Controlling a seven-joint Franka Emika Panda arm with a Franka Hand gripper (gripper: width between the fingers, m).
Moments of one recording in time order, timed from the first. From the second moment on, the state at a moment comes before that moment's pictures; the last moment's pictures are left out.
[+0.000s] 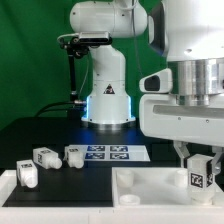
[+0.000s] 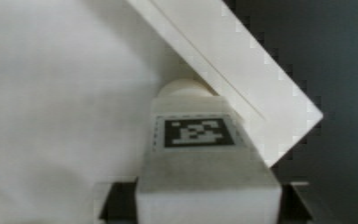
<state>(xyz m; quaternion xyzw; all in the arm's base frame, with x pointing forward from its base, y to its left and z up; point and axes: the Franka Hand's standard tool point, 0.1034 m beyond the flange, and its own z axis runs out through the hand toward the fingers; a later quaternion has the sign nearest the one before) 0.643 0.104 0.079 -0.89 0.45 0.00 0.06</state>
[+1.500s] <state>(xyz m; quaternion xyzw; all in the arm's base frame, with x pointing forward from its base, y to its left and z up) 0.639 0.117 0.074 -1.00 0.07 -0.03 0.03</state>
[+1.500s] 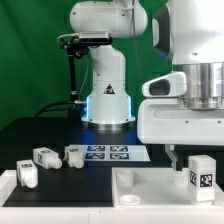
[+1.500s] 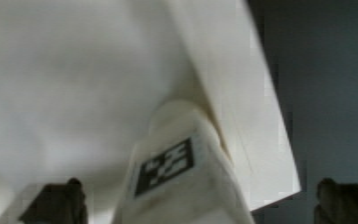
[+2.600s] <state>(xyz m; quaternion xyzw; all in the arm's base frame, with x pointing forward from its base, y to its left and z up) 0.637 0.119 0.071 -0.87 0.50 0.00 0.06</state>
